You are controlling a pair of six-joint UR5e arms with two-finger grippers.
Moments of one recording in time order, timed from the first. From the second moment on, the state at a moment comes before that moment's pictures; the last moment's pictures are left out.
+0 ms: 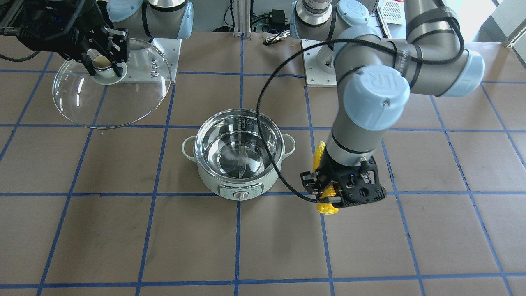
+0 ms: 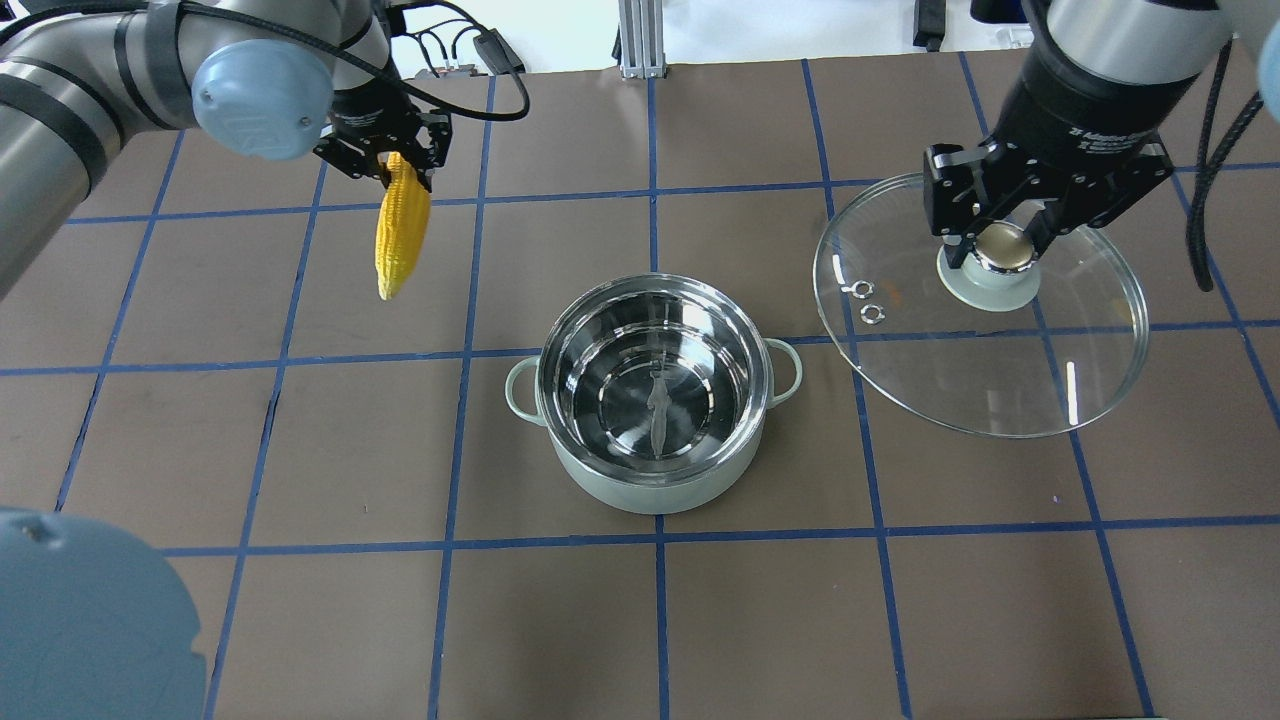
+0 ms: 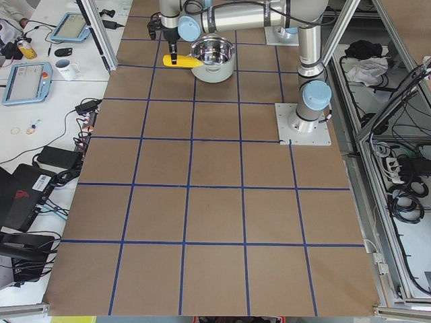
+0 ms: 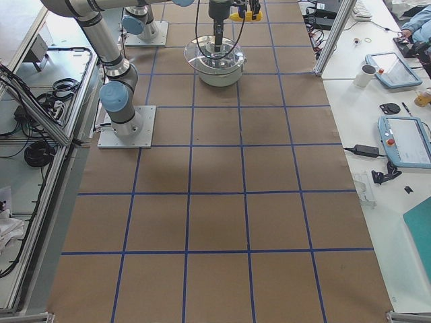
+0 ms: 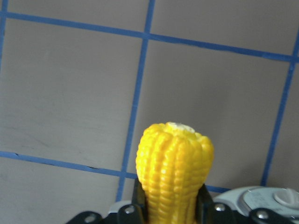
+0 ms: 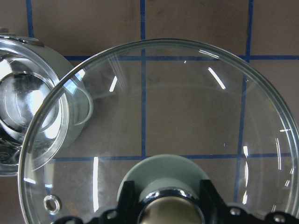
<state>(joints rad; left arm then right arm) -1.68 -1.93 -1.41 -1.31 1.62 -0.28 1.54 -1.68 1.54 -1.40 -1.60 -0.04</state>
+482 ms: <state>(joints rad) -1.84 -1.86 -1.43 -1.38 1.49 -0.50 1.53 -1.68 1.54 -1.39 -1.60 -0.05</state>
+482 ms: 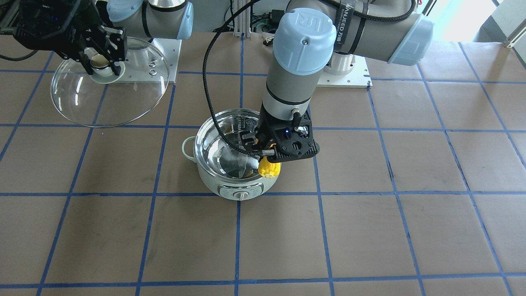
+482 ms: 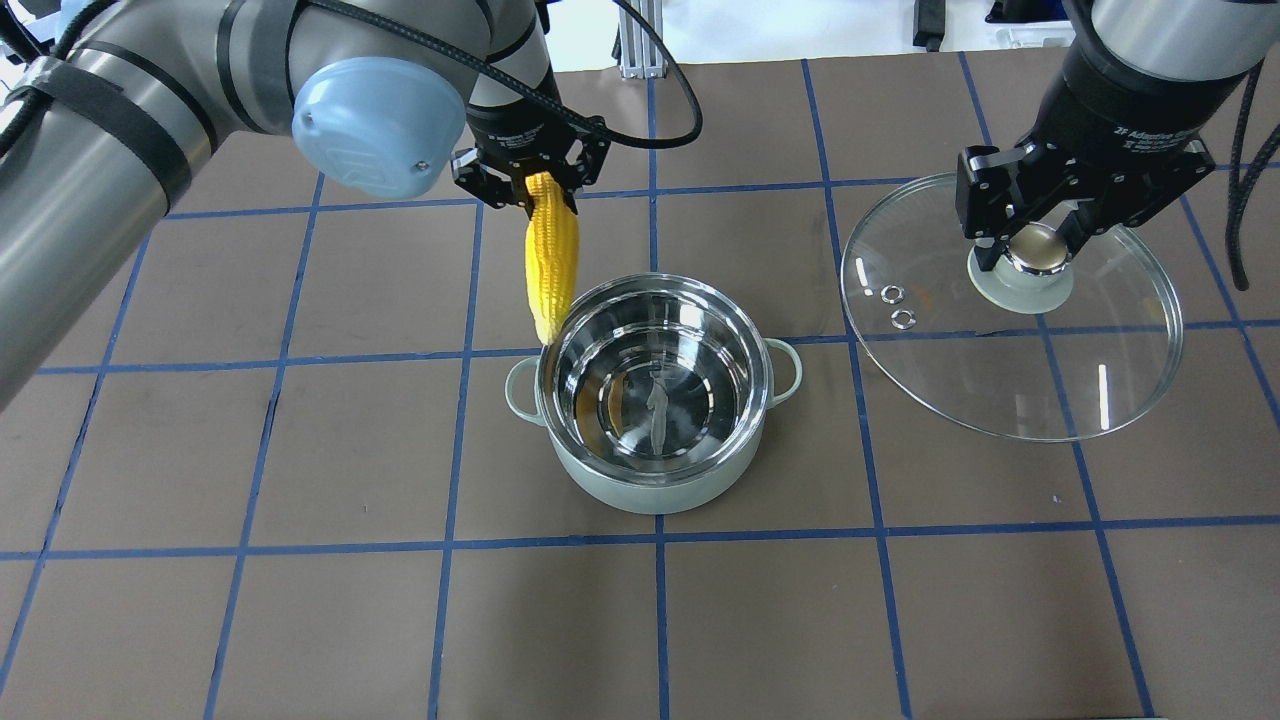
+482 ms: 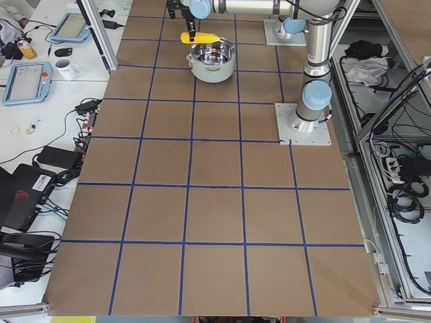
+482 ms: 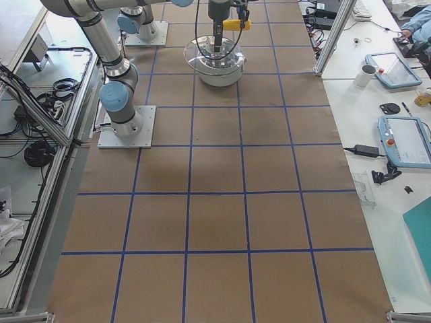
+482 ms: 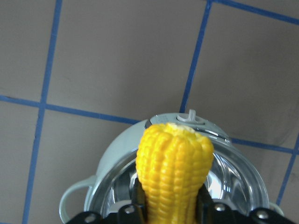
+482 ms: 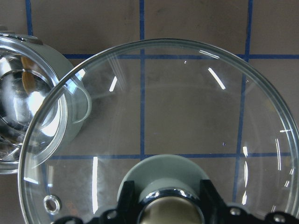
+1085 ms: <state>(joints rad) -1.89 -1.88 -1.56 -1.40 1.43 -0.61 1.52 -1.68 1.54 -1.39 -1.61 -0.06</state>
